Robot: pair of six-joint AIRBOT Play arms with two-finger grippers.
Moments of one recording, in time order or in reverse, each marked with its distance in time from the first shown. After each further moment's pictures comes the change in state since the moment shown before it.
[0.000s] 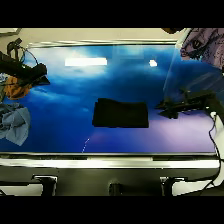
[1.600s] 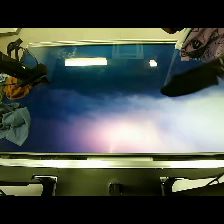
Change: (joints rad) left arm 0.000 0.000 0.000 0.000 -0.012 0.000; right arm -0.296 -0.026 0.771 -0.264 0.023 0.427
